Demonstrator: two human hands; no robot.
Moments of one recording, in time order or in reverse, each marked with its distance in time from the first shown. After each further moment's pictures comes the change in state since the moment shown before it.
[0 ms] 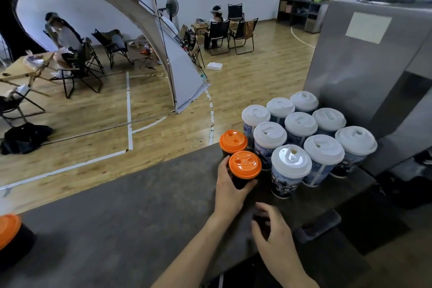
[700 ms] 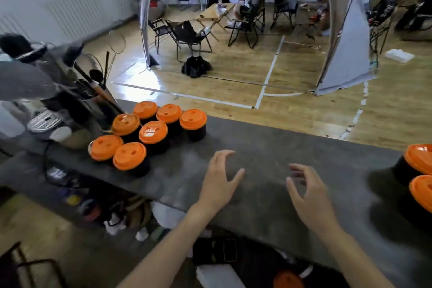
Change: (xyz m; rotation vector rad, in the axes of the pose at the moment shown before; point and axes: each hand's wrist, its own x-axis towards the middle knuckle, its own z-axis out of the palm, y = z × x) left_hand -0.159 -0.061 -0.280 0.452 0.545 -0.186; right_hand 0.015 -0.117 0.149 0.055 -0.549 -0.424
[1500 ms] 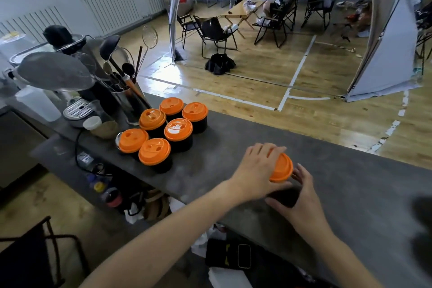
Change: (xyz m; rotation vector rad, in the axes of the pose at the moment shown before) left_hand 0.046 0.040 -0.014 0.459 -0.403 0.266; right_hand 0.015 -0.013 0.060 0.140 -0.216 0.045
